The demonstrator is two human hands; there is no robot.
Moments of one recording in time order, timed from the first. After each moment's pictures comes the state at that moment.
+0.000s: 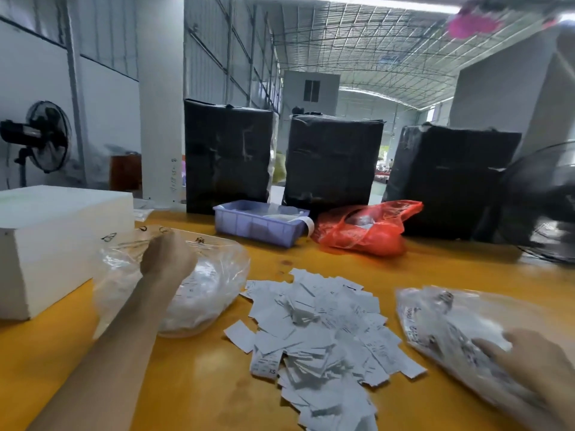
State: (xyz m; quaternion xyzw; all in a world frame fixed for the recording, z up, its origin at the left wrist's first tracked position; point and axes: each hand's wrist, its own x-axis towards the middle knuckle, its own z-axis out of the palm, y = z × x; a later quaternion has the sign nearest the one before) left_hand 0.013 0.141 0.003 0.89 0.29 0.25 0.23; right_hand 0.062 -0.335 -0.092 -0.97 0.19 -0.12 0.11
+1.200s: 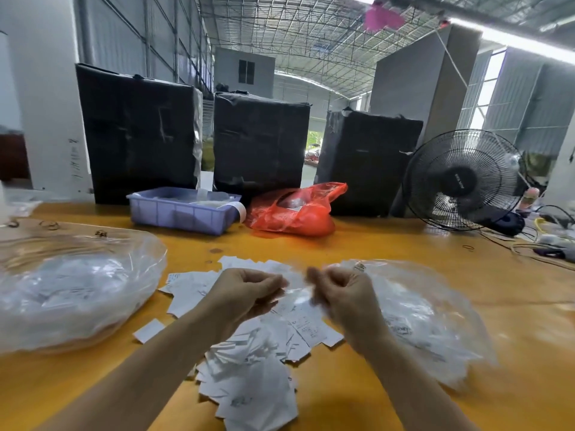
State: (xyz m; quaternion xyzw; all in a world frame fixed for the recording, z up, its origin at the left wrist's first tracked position) left_hand 0.006 -0.036 -0.031 0.65 -0.03 -0.07 0.76; right_hand -0.004 -0.204 -0.037 -0.71 -0.12 -0.15 0.68
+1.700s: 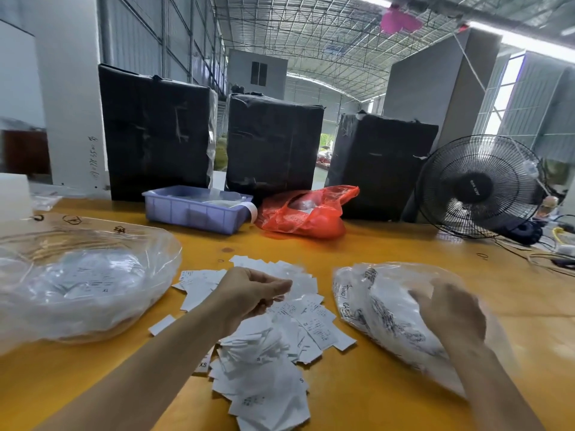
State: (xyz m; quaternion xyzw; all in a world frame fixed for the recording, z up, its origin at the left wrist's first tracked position) left_hand 0.013 -0.023 -0.032 0.70 -0.01 -0.05 0.71; right_hand 0.027 -0.320 -0.050 -0.93 0.21 -0.26 0.12
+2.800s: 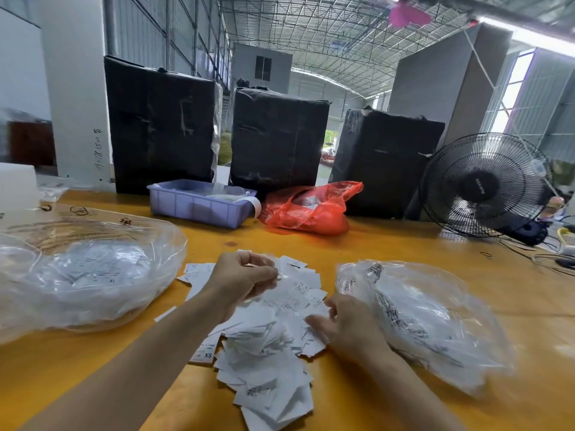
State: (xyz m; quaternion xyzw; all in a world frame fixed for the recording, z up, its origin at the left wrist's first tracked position) left_hand 0.022 -0.013 -0.034 0.66 0.01 0.02 0.75; right_hand 0.018 -0.208 -0.079 -0.97 -0.07 -0.14 0.19
